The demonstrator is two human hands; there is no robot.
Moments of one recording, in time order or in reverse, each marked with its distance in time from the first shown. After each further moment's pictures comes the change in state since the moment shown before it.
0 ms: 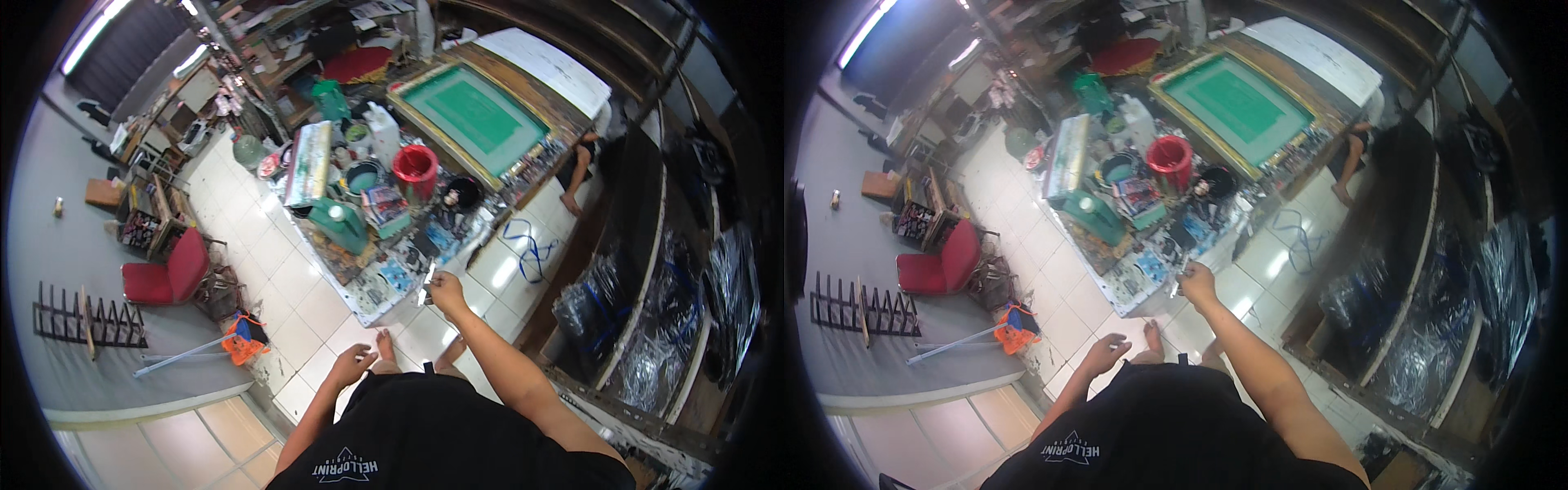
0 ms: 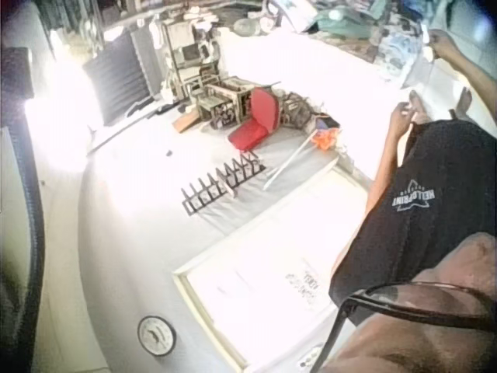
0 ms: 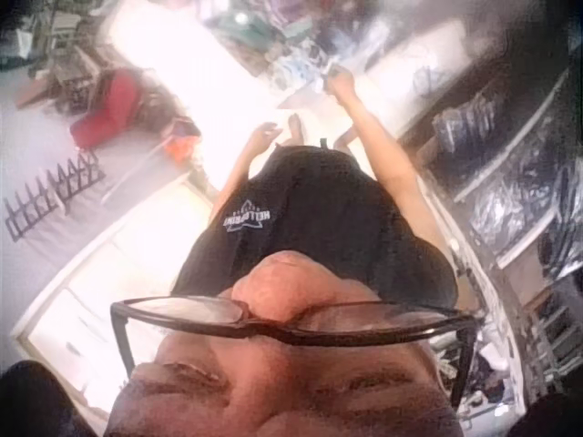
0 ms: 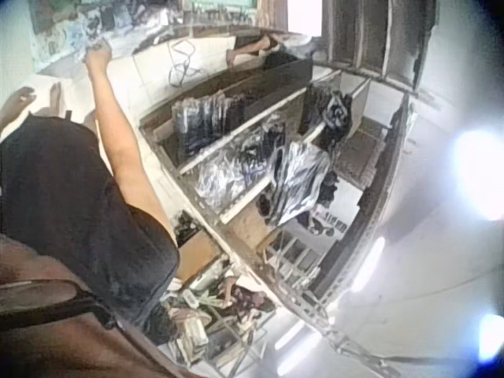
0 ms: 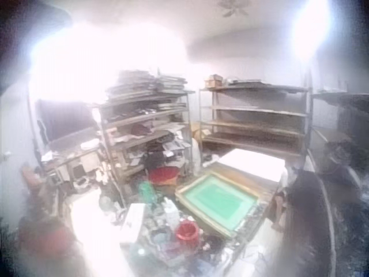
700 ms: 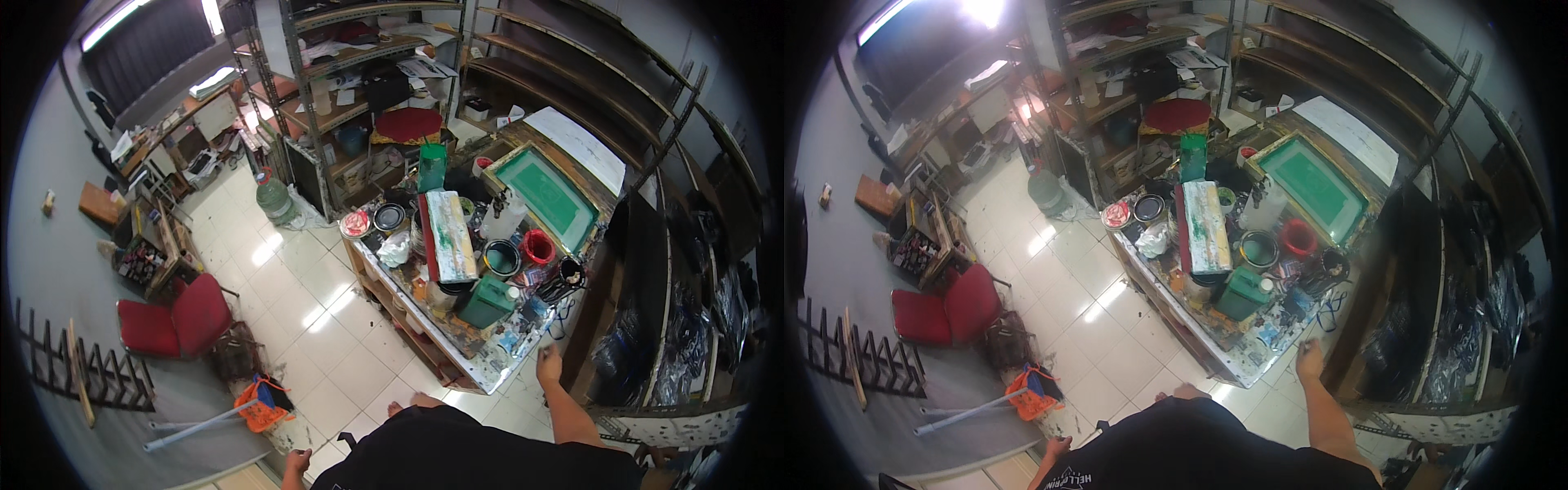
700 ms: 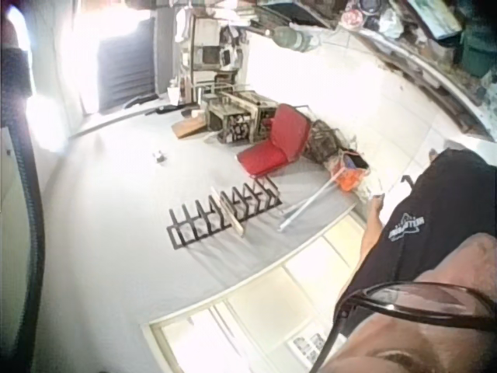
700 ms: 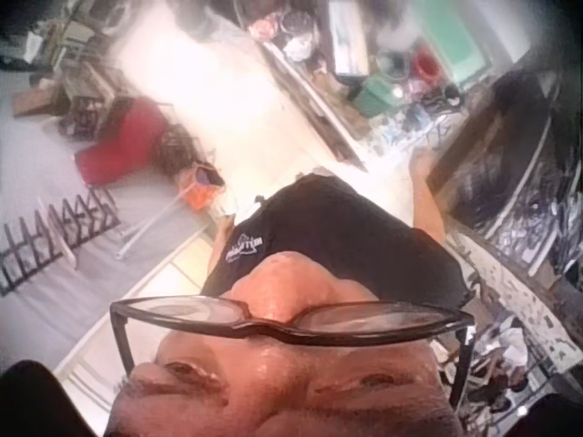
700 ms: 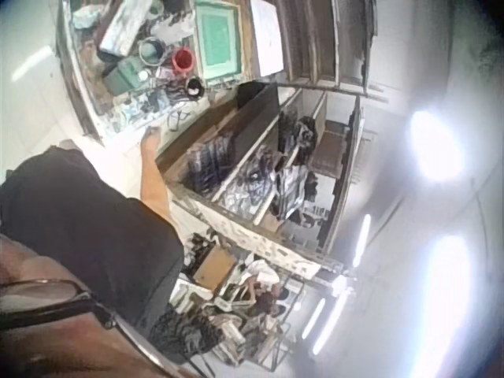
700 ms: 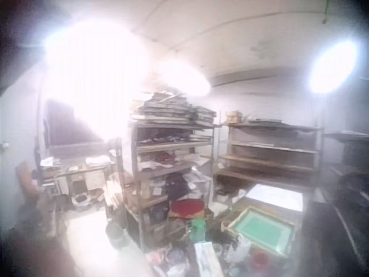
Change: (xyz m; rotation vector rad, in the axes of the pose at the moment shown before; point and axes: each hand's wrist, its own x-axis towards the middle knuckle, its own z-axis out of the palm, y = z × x) left_hand -0.039 -0.494 -0.292 -0.067 0.314 -0.600; right_hand -0.003 0.023 0.071 -0.929 0.770 -0.145
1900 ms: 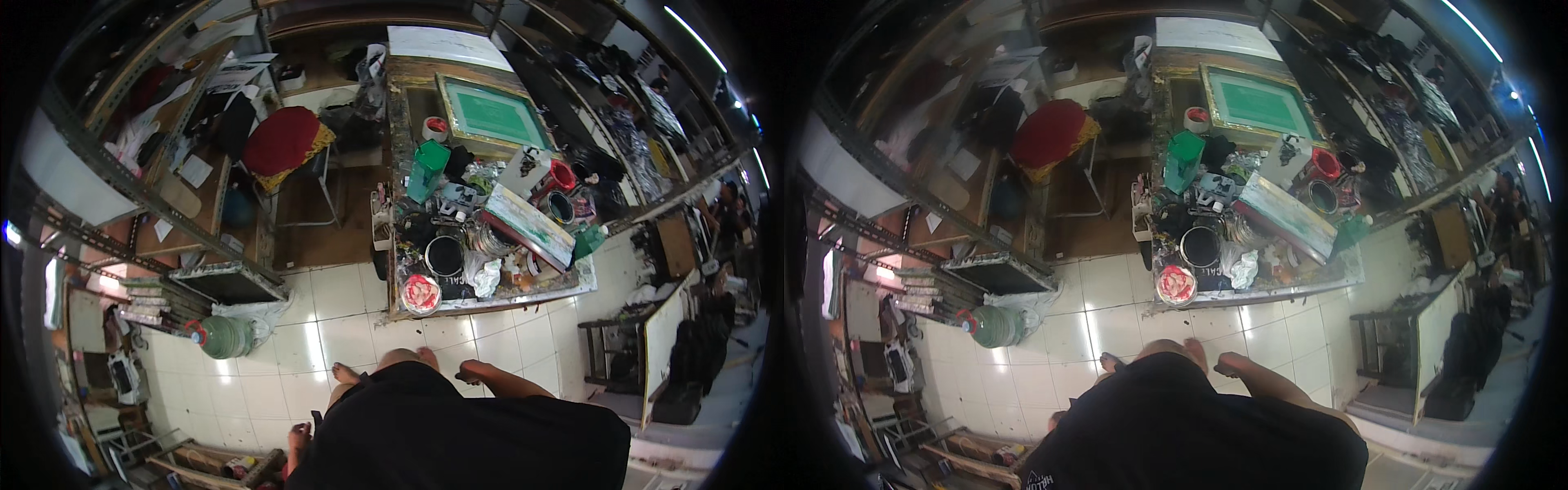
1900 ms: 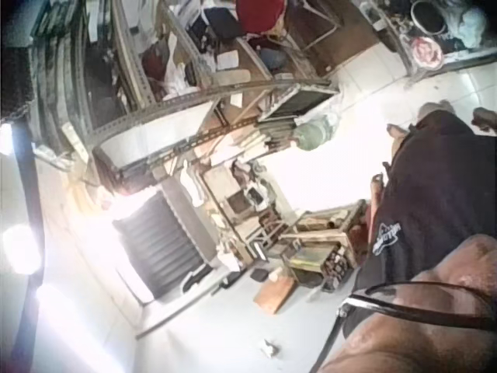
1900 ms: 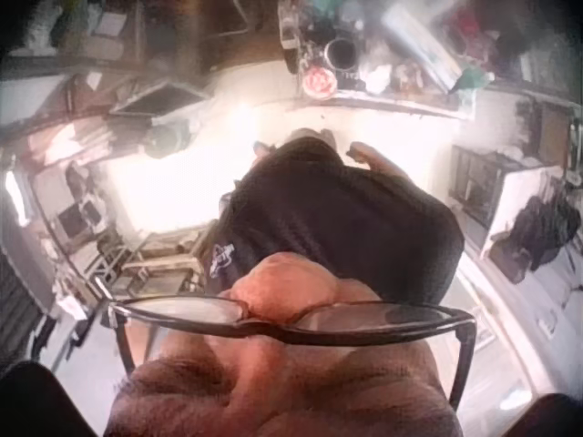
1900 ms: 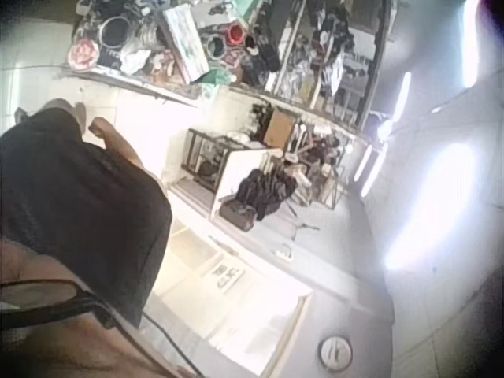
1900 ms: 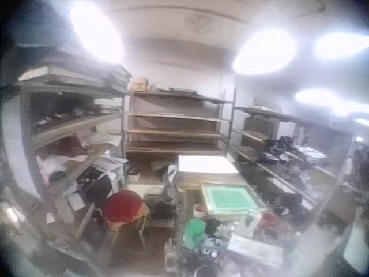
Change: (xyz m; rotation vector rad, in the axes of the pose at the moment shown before) left_hand 0.667 0.525 -0.432 0.487 -0.424 0.792; right_hand -0.099 -0.546 0.393 0.126 -1.085 0.562
